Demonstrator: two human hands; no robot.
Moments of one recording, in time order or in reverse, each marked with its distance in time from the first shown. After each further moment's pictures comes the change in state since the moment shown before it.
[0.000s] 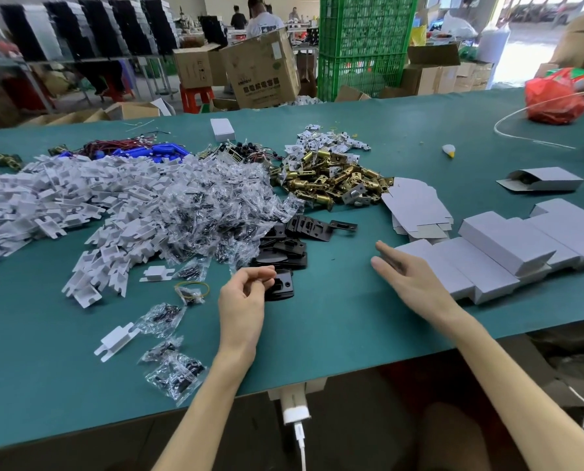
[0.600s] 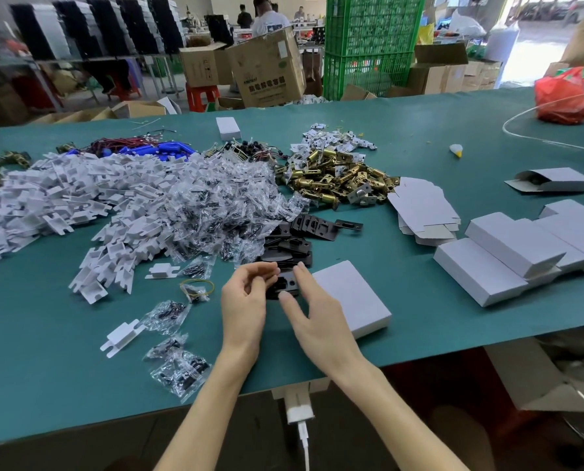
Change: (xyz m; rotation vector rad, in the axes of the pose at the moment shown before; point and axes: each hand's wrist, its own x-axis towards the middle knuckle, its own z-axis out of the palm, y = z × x) left_hand 0.003 -0.004 0.000 -0.110 0.017 0.054; right_hand -0.053 -0.071 0.127 0.064 -0.072 -0.130
